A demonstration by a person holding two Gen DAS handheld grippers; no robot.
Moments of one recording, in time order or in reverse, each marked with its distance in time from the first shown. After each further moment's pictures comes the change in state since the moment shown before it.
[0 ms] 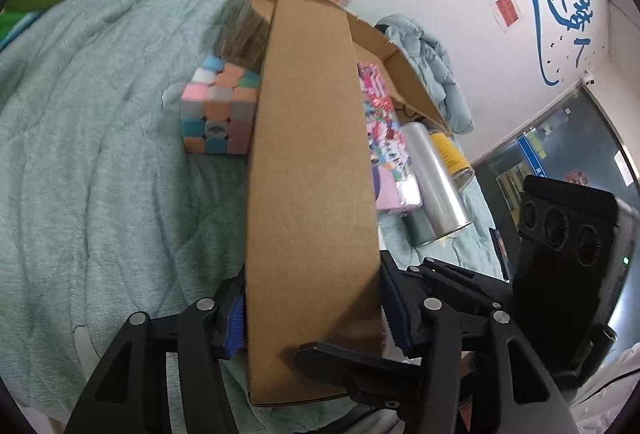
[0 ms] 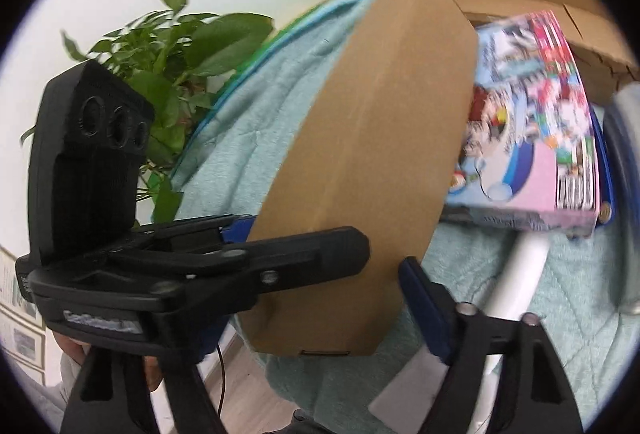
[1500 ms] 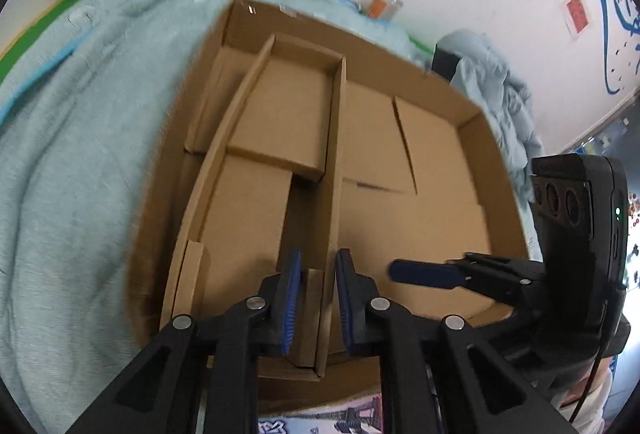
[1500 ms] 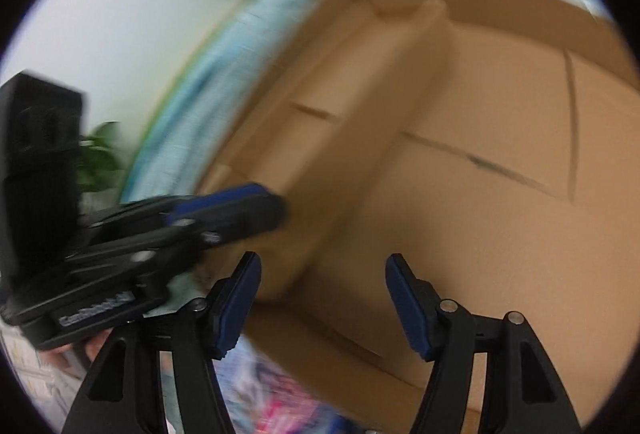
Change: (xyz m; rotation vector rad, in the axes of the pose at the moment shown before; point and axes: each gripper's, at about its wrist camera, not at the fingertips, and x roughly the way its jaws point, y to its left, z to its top) left arm 0.195 -0.010 0.360 -0.019 0.102 0.198; right arm 0.059 -0.210 0.244 0.133 0.230 -0.080
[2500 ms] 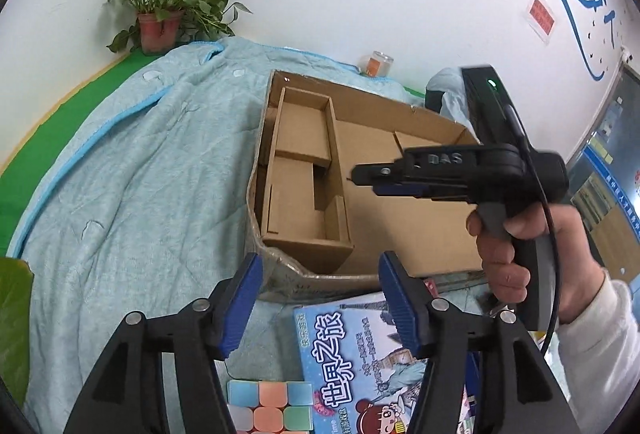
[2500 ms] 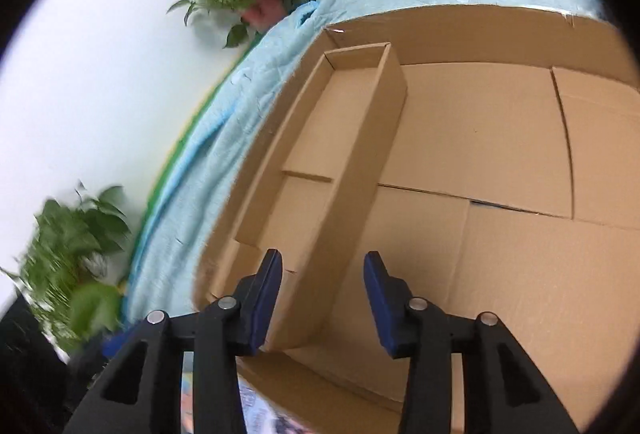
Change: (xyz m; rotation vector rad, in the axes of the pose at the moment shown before) left arm -0.116 0.002 -0.139 0.130 -0.305 0.118; right arm -0.021 0.000 0.020 0.094 -0.206 0.079
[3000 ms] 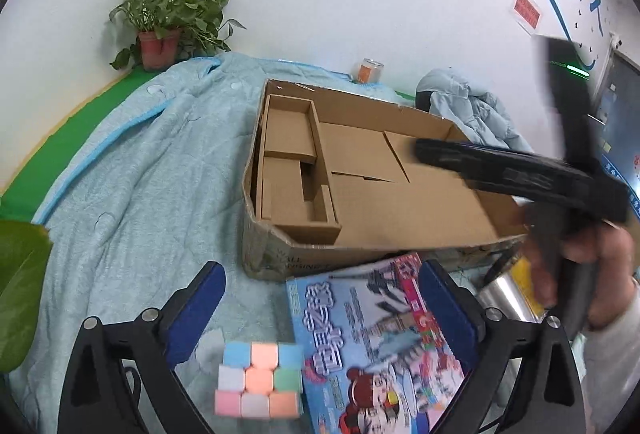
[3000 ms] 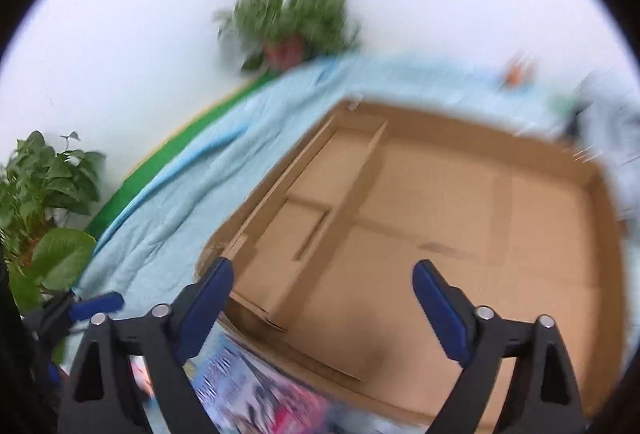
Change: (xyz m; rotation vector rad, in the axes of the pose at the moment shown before) left arm -0.035 -0.018 -0.027 0.039 -0.054 0.009; right arm -0.096 0.059 -0.056 -0.309 -0.303 -0.284
